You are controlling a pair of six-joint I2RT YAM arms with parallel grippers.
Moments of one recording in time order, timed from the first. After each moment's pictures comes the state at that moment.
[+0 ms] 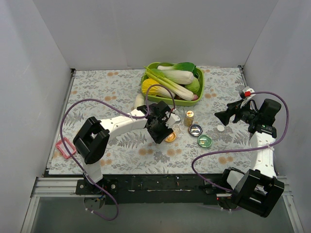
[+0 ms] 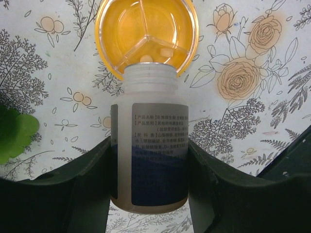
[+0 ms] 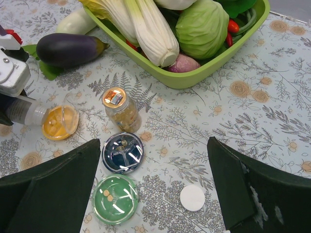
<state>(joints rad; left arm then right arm) -0.87 1.80 1.31 -0.72 0.14 0.17 -0.39 1.02 0.74 -0.22 -1.06 -0.34</state>
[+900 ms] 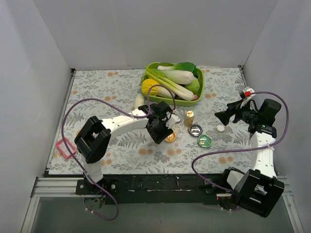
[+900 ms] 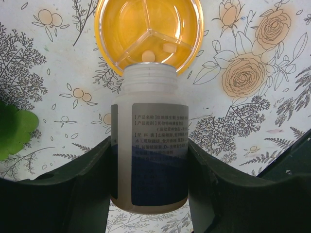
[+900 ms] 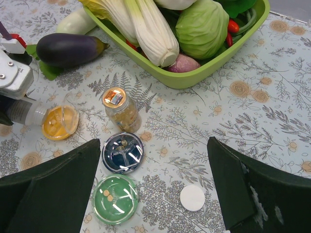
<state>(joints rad) -0.87 1.81 1.33 -0.76 0.12 0.18 -0.39 1.02 0.74 -0.22 -1.06 -0.34</state>
